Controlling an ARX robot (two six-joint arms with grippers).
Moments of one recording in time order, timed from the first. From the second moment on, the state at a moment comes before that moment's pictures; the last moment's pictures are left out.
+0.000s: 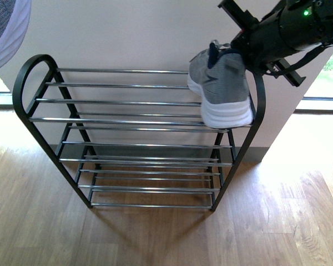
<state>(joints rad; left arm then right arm) -0.49 1.01 0.36 0.19 -0.82 0.02 0.25 2.11 1.28 0.19 0.04 0.87</state>
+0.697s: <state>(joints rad) -0.49 1.01 0.36 0.19 -0.82 0.02 0.20 2.12 1.26 0.23 0.02 0.86</state>
